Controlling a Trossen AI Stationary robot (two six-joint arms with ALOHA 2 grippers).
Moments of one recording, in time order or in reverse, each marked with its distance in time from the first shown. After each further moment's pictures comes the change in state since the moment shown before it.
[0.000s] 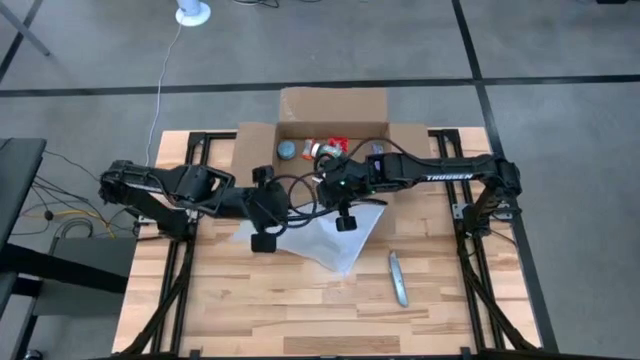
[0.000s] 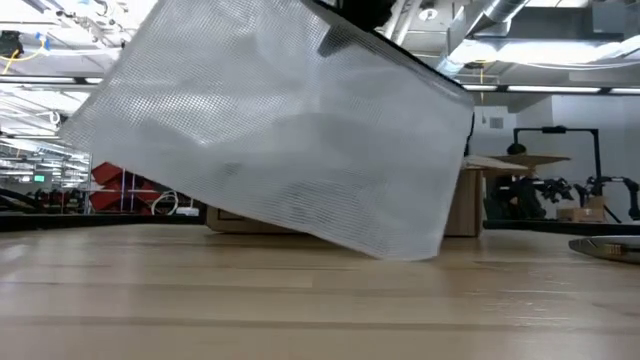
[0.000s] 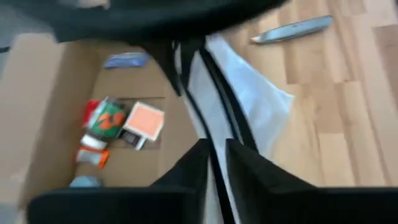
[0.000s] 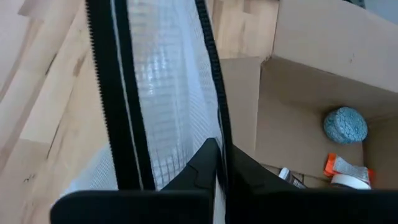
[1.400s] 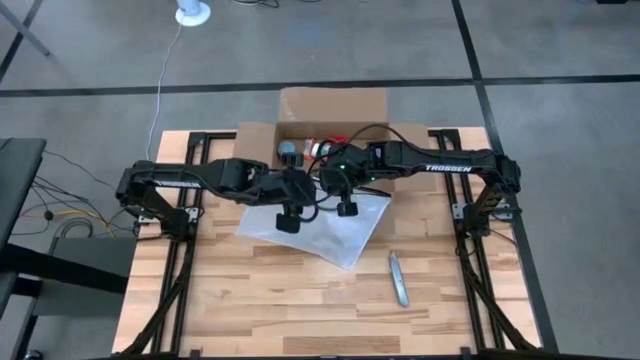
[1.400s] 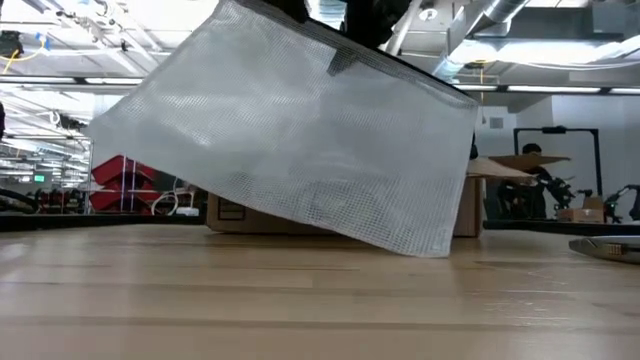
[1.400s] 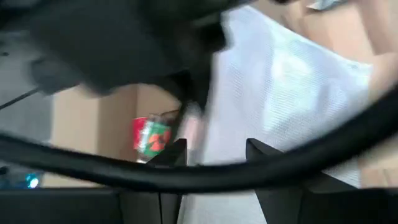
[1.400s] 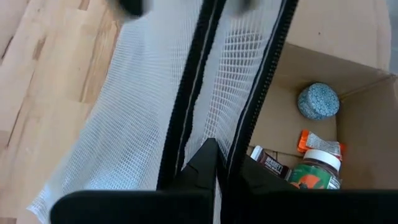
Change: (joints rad) left arm 0.161 0.129 -0.033 0.135 -0.071 0.347; right arm -0.079 0.000 0.001 -0.030 0.002 -0.042
